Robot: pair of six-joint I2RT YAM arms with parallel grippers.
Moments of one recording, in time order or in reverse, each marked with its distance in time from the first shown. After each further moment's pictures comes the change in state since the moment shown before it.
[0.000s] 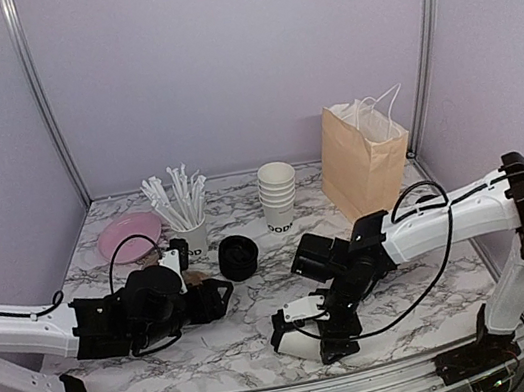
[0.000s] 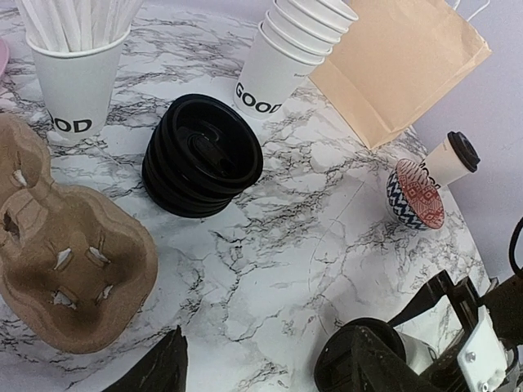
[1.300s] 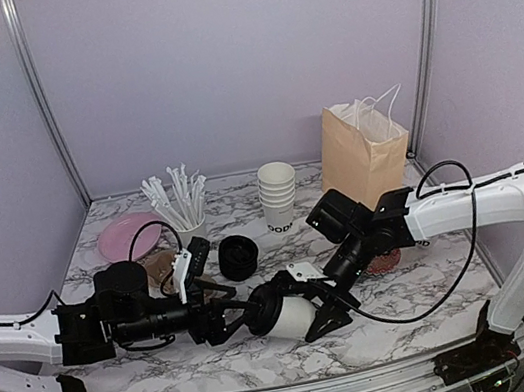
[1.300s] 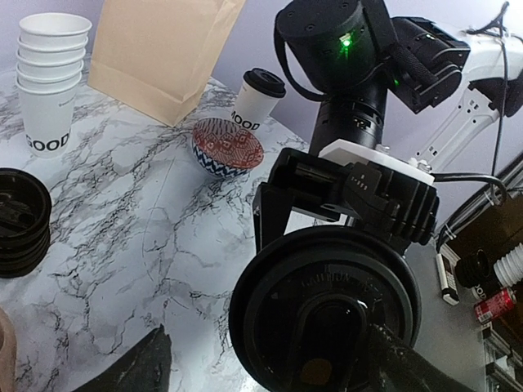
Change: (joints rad) left arm 0.001 -0.130 -0.068 0.220 0.499 0.336; right arm -0.143 -0.103 -0.031 0.234 -0.504 -0.256
